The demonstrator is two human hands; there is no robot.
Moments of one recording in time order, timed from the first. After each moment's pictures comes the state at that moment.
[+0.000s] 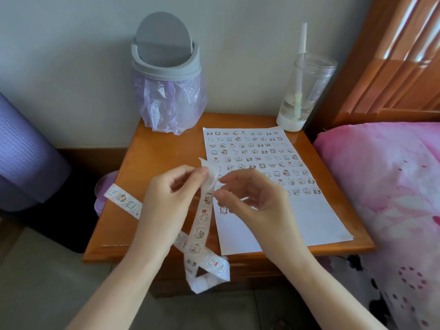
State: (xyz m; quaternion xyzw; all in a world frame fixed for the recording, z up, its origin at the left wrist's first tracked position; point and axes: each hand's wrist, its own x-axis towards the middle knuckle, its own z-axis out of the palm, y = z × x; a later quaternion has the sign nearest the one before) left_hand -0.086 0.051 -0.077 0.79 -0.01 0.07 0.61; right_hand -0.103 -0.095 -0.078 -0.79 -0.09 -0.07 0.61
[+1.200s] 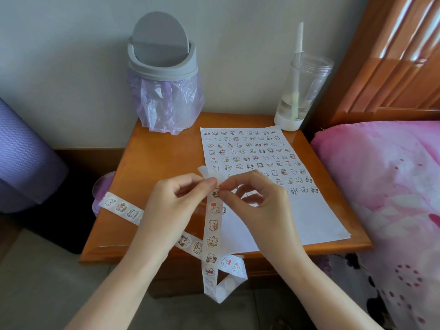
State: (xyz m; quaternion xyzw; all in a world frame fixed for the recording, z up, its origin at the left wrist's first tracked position) left_hand -0.091 0.046 -0.073 0.76 -0.02 -0.03 0.65; right_hand -0.102 -0.095 -0.079 -0.82 -0.07 -0.12 0.55
